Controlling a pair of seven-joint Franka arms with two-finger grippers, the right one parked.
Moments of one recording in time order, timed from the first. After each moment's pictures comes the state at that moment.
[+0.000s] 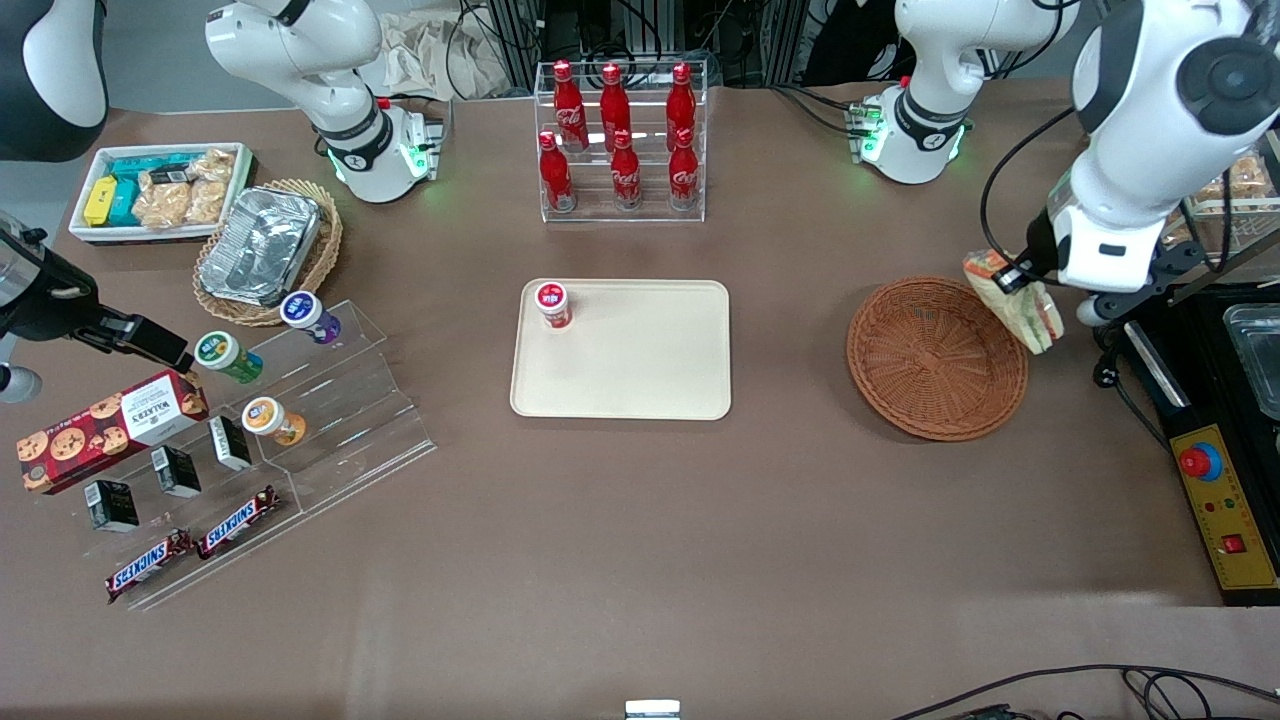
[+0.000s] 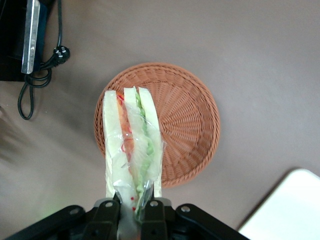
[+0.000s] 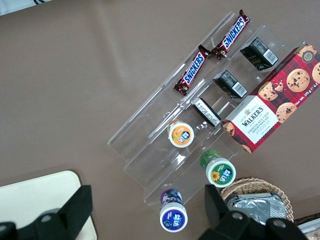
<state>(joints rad) -0.14 -0.18 -0.03 -2.00 0.06 1.73 -0.69</state>
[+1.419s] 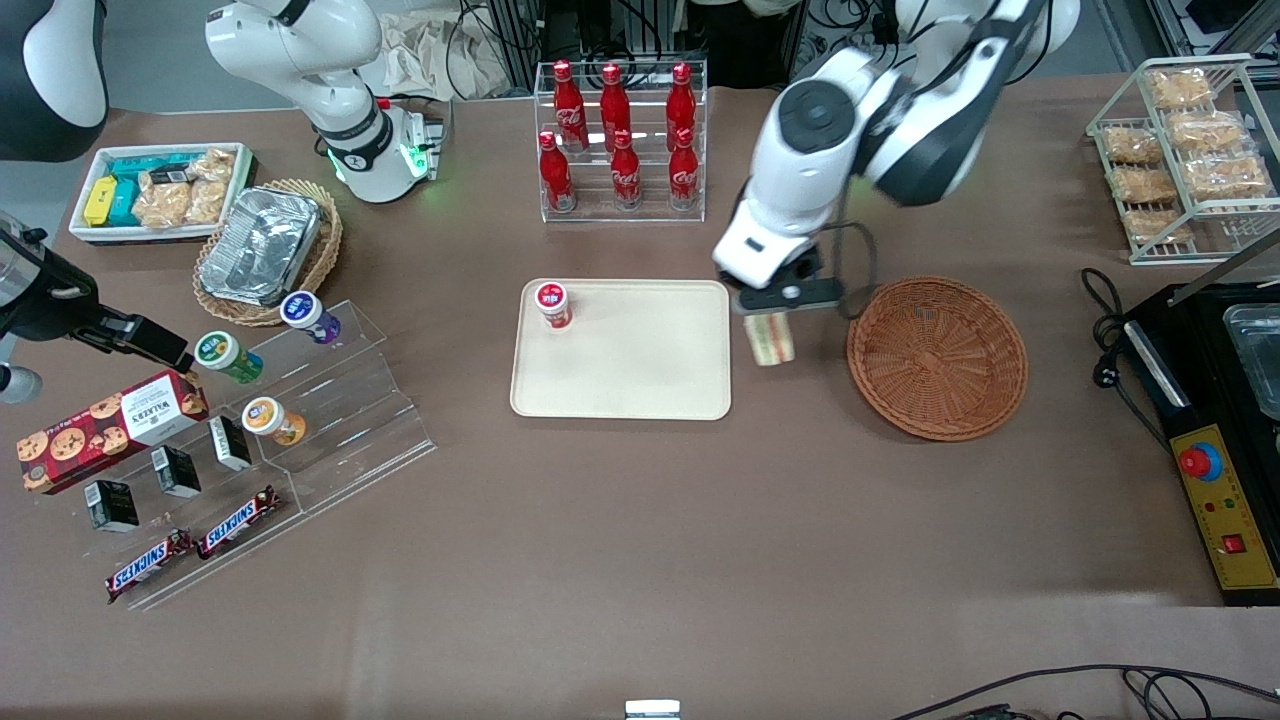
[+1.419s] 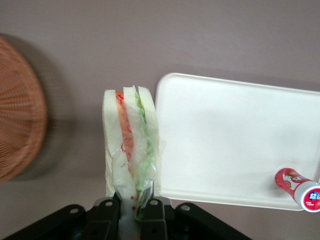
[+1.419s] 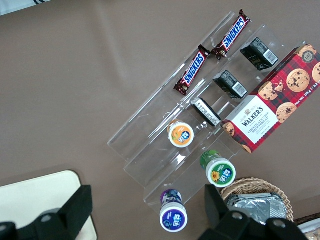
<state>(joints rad) -0.39 0.13 -0.34 -1.96 0.00 2.09 -0.81</state>
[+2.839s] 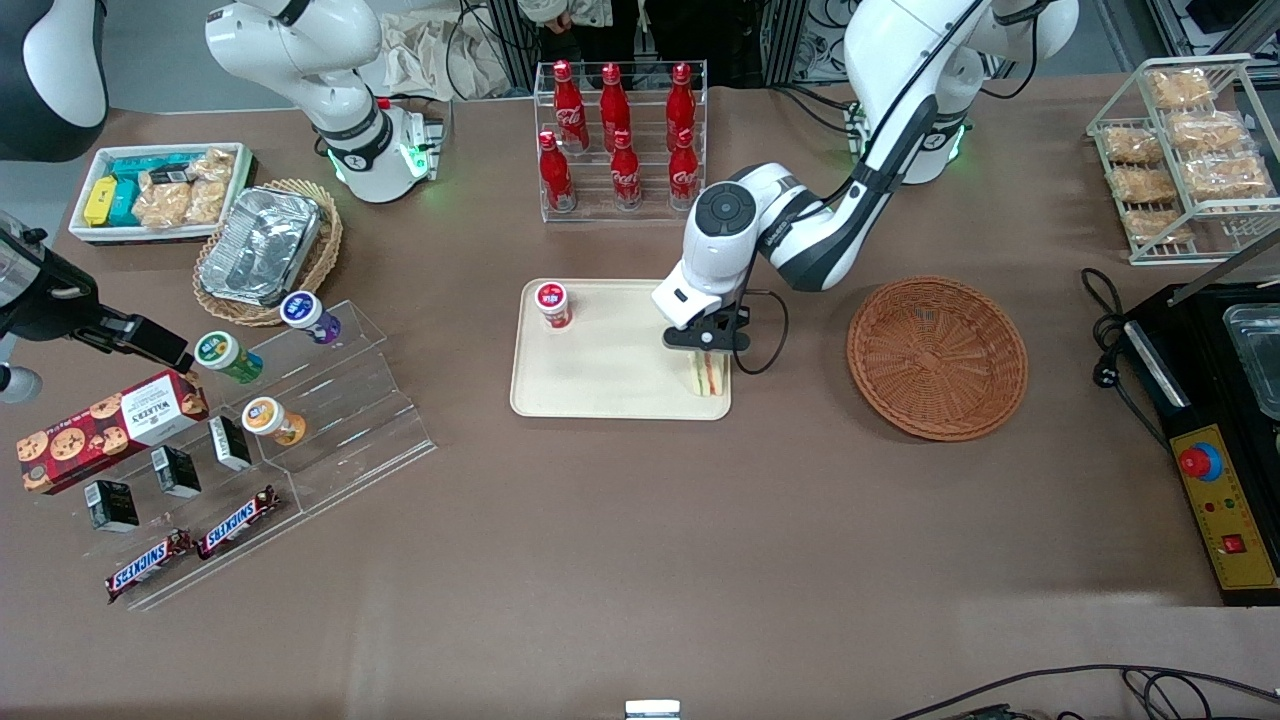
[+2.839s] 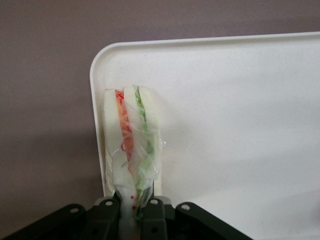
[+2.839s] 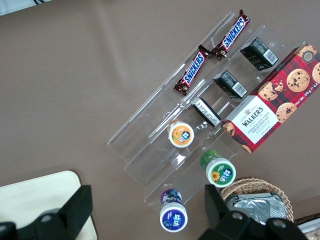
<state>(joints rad) -0.48 0.41 -0.32 -2.06 0.18 2.48 -0.81</state>
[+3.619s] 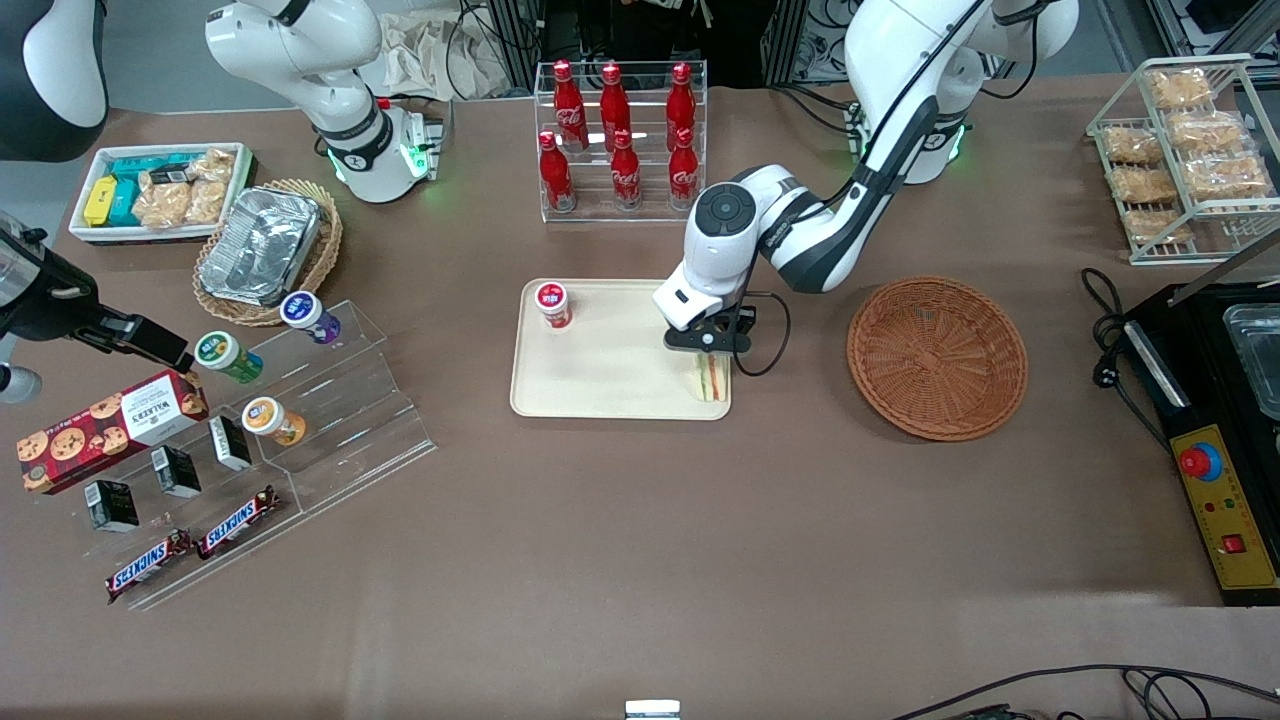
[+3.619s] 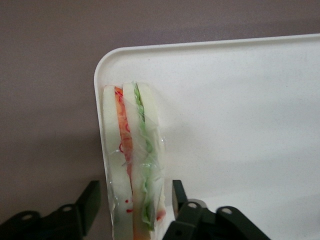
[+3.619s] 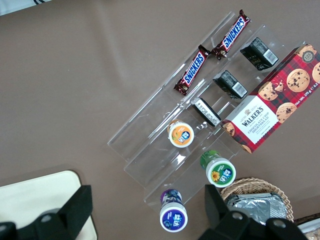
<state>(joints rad) -0.48 0.41 -0.32 -2.06 0.19 2.48 -0.82</state>
